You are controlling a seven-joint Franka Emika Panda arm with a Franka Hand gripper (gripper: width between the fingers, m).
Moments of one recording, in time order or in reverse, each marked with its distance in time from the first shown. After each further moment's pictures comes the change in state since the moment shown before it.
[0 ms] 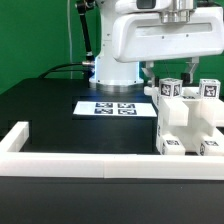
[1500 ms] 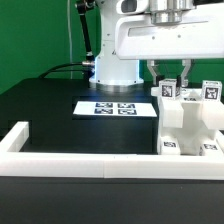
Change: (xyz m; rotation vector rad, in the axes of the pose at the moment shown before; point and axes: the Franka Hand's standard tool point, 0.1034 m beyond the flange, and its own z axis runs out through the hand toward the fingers) arm 0.008 0.004 0.000 0.006 0.022 1.024
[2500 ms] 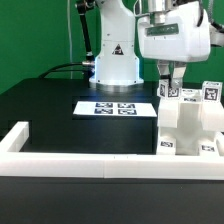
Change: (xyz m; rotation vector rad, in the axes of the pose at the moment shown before) arm 0.000 0.000 0.000 0.002 -0.021 0.617
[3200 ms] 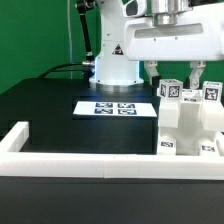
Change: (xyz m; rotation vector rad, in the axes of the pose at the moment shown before) arm -0.006 0.000 0.002 -0.002 0.000 -0.587
